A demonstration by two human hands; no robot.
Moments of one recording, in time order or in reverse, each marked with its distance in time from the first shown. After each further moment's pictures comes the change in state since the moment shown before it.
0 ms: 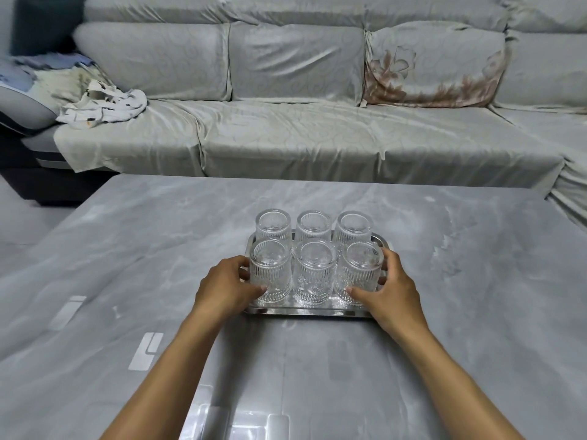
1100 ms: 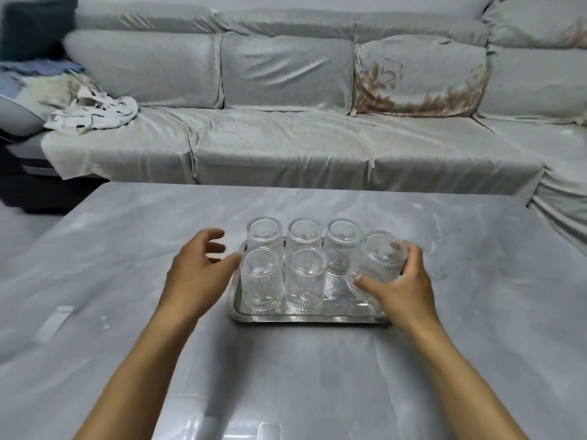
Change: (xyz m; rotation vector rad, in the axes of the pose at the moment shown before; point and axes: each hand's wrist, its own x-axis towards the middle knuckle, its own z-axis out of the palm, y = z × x) left_hand -0.022 0.025 -0.044 -0.359 0.179 0.086; right_hand -0.002 -0.024 -0.037 0.136 0.150 0.009
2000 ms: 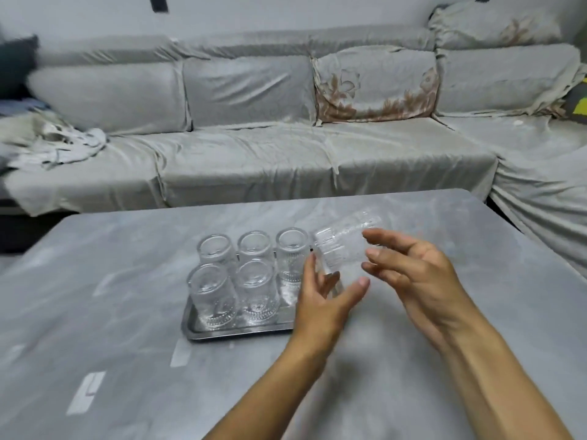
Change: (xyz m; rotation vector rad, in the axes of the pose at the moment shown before) left_hand -0.101 0.072 0.205 -0.691 -0.460 0.068; right_hand 0.005 -0.013 -0.115 0.832 -0.275 0.068
